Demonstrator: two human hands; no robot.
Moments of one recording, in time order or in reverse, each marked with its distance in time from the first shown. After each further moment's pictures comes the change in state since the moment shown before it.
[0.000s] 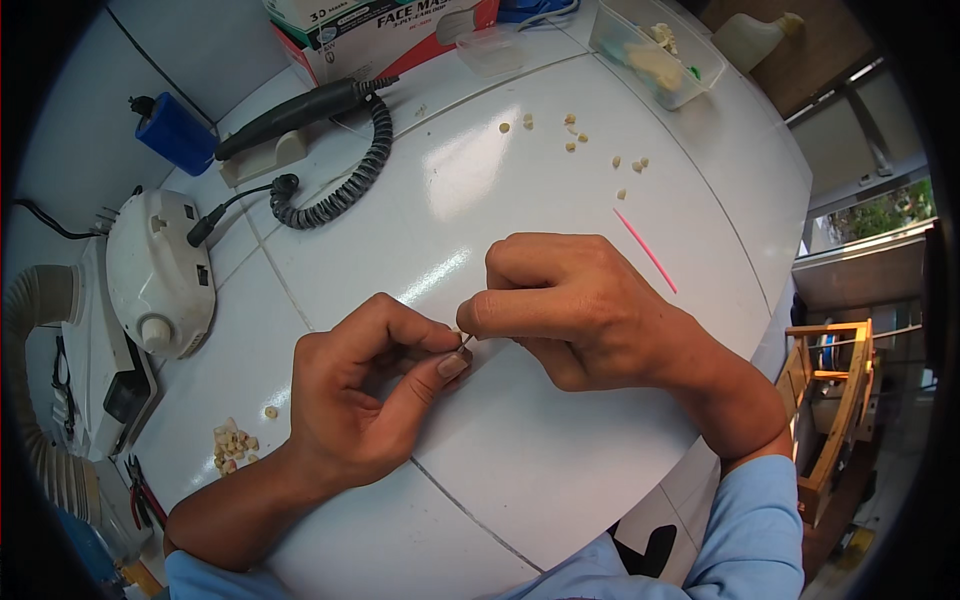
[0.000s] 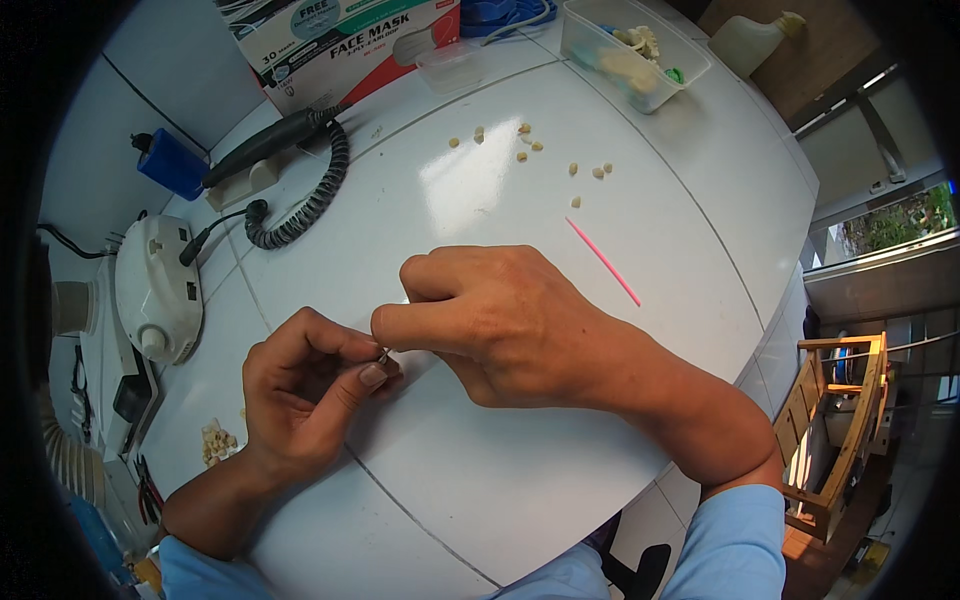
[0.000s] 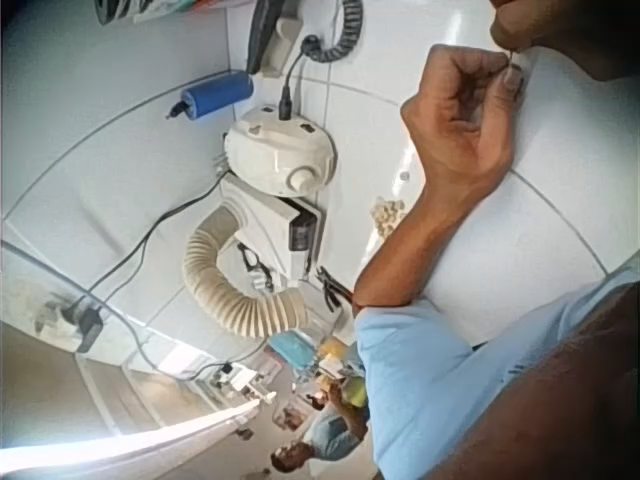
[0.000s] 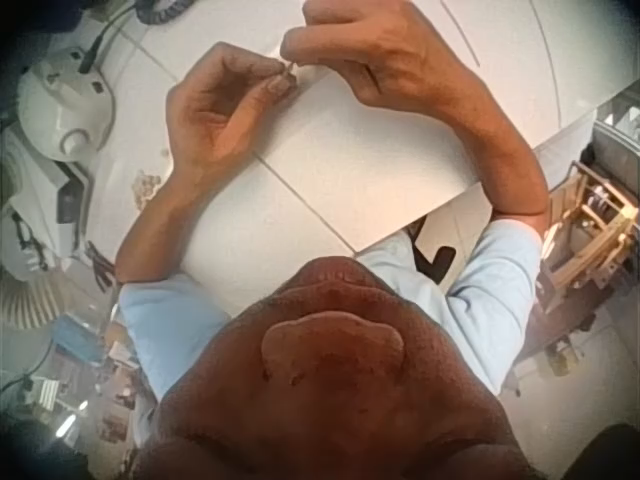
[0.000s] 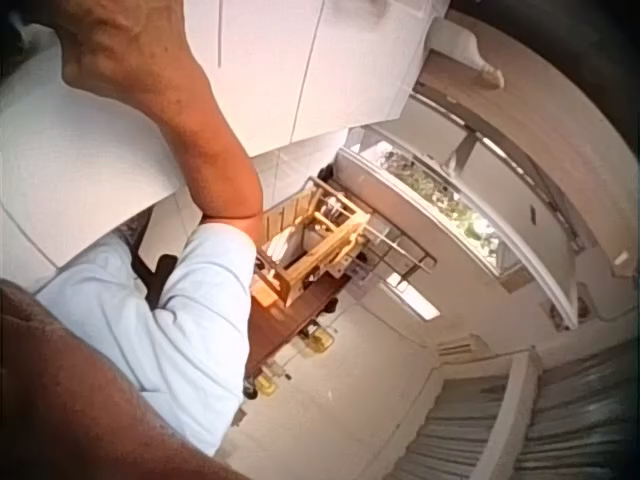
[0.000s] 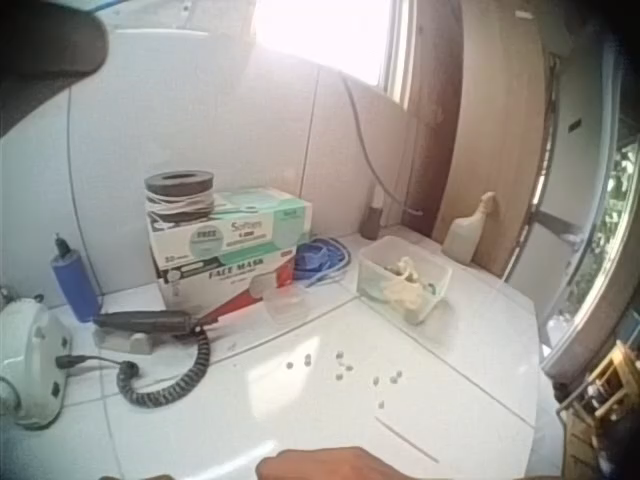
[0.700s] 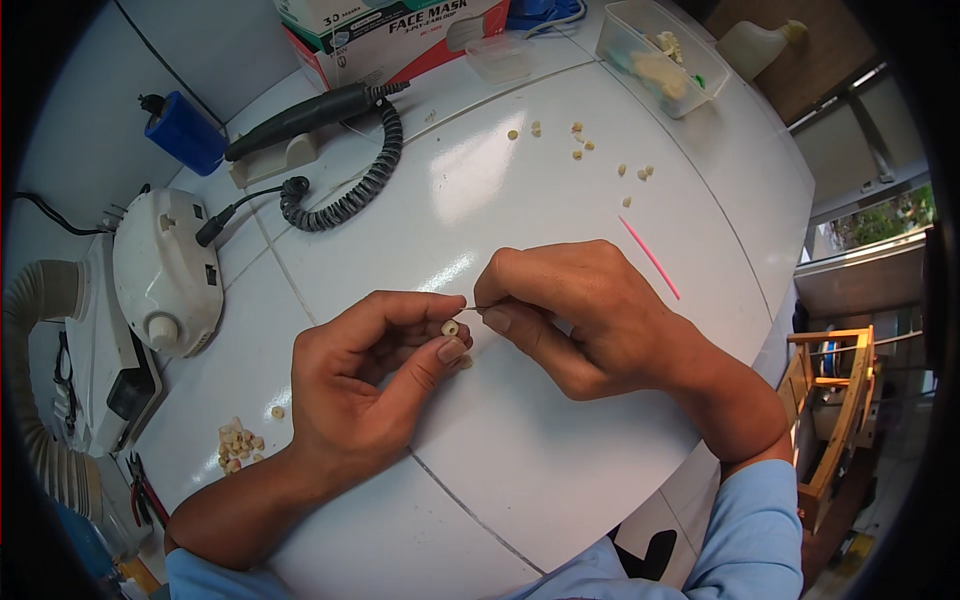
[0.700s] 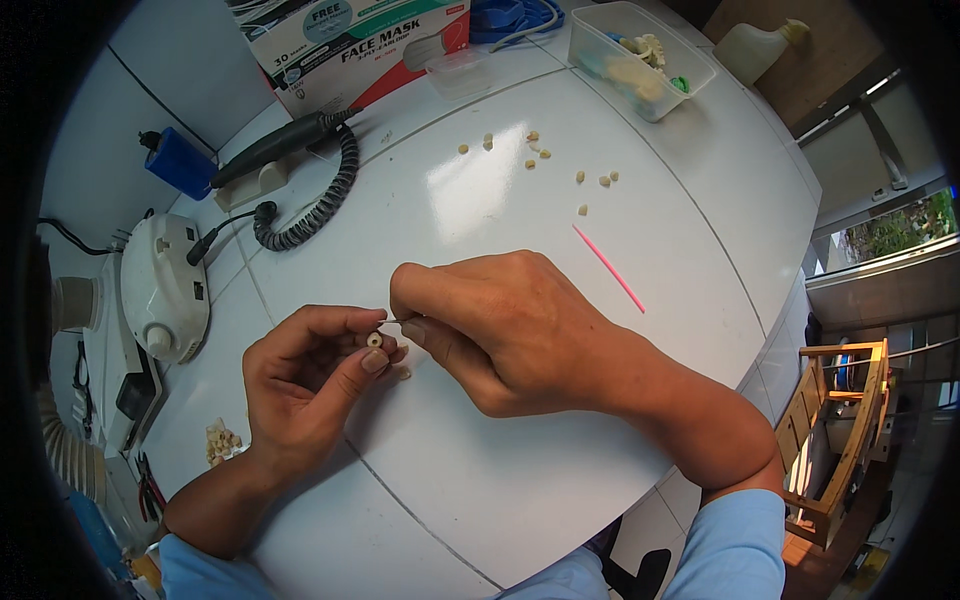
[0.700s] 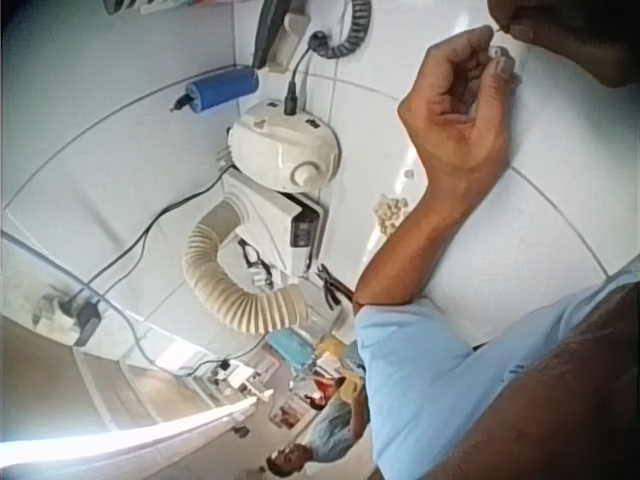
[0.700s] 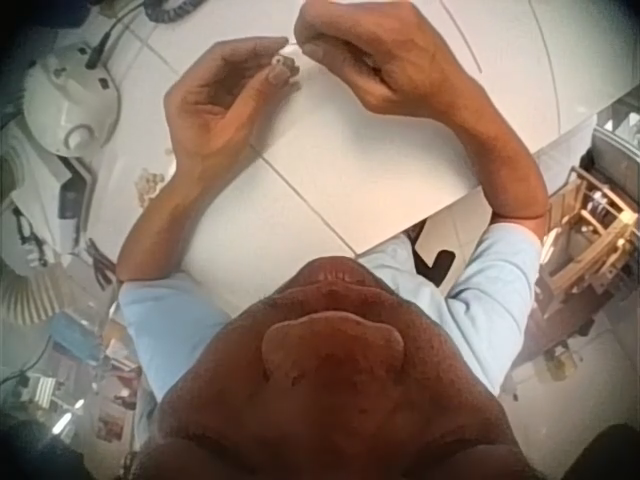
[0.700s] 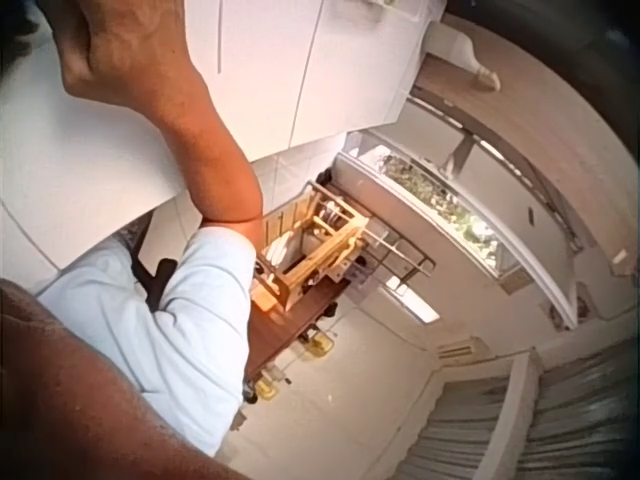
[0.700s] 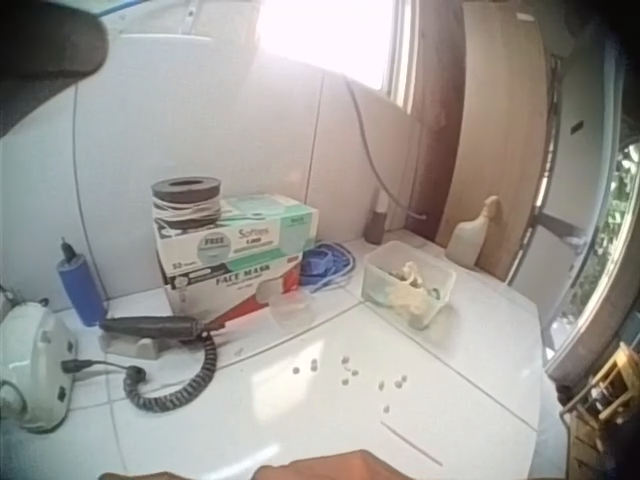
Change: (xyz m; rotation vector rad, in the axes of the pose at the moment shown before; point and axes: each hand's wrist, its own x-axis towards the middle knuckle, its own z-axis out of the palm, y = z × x) left_hand 0.003 0.003 0.004 -0.136 0.116 -0.096; right_hand 0.004 -0.008 -0.004 0.190 0.024 0.133
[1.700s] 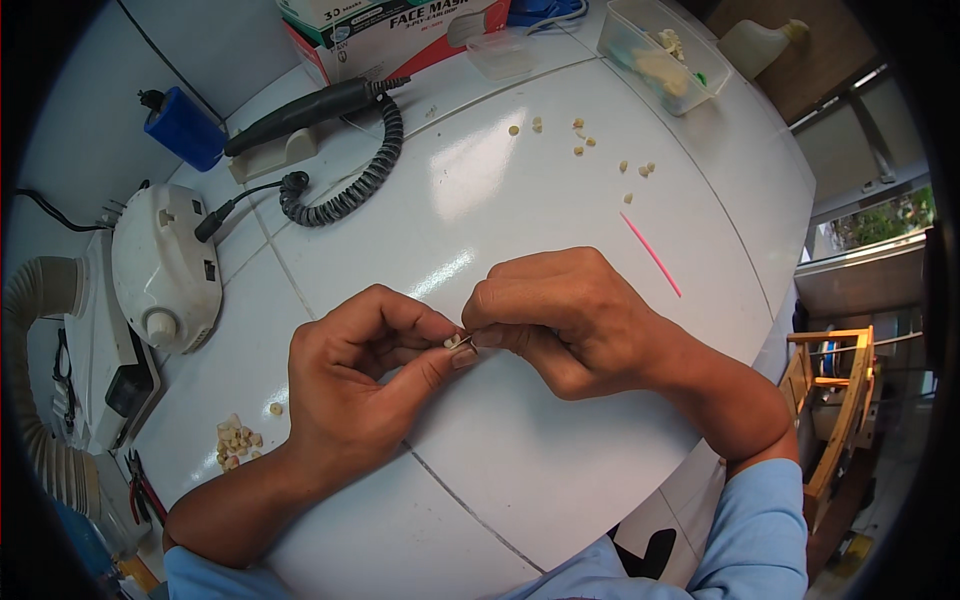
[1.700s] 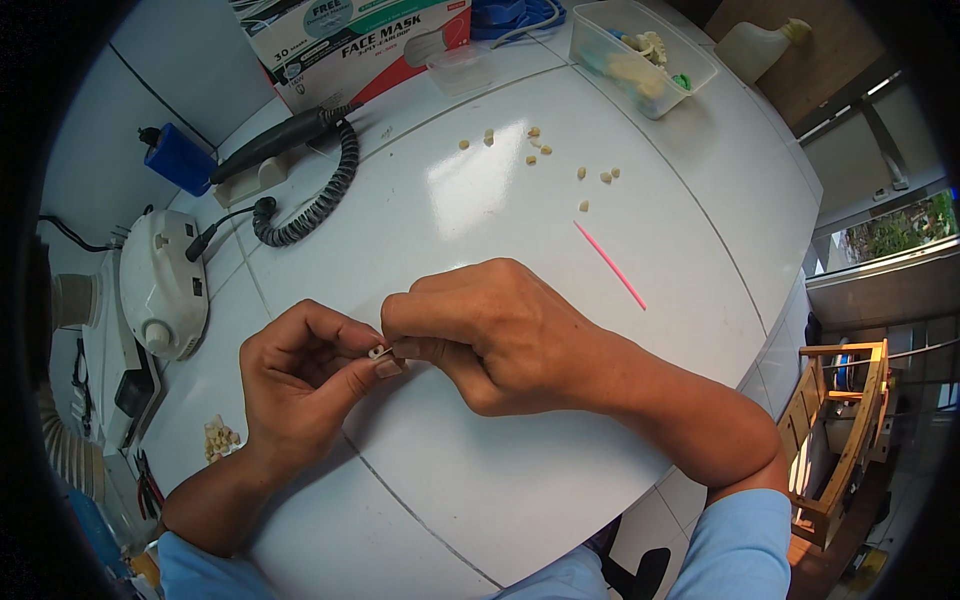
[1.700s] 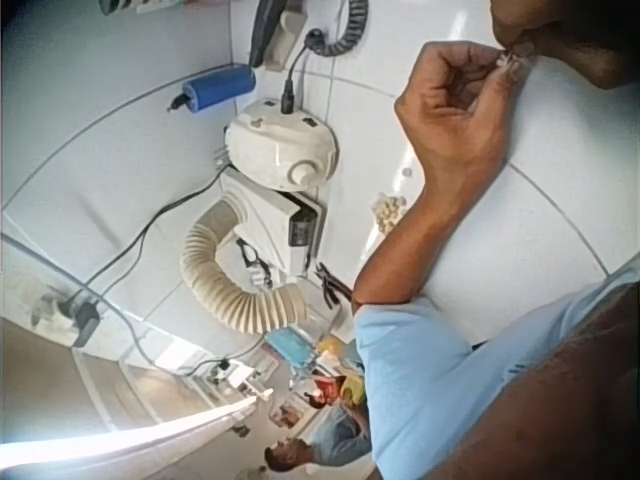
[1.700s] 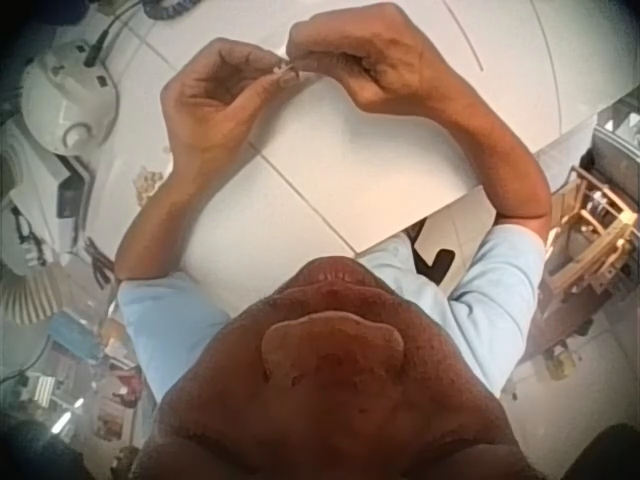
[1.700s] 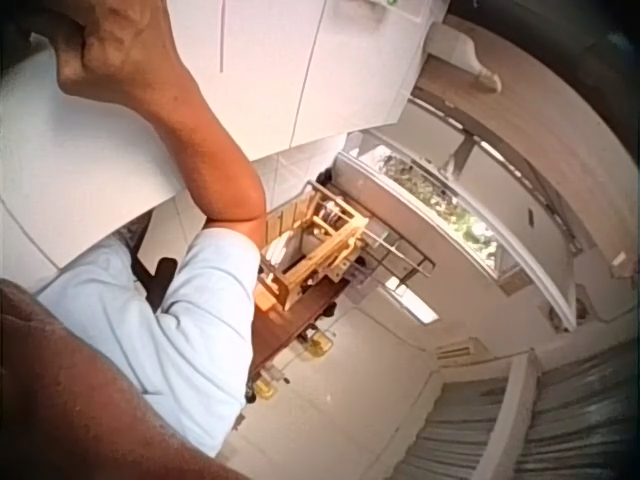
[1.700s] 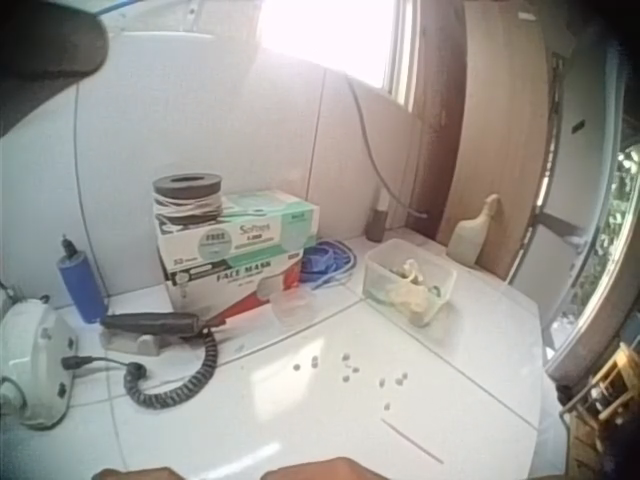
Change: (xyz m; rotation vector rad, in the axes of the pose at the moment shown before) left_hand 0.000 0.002 -0.004 0.057 -0.049 0.001; right_hand 0.000 0.006 0.011 0.150 -0.028 -0.001
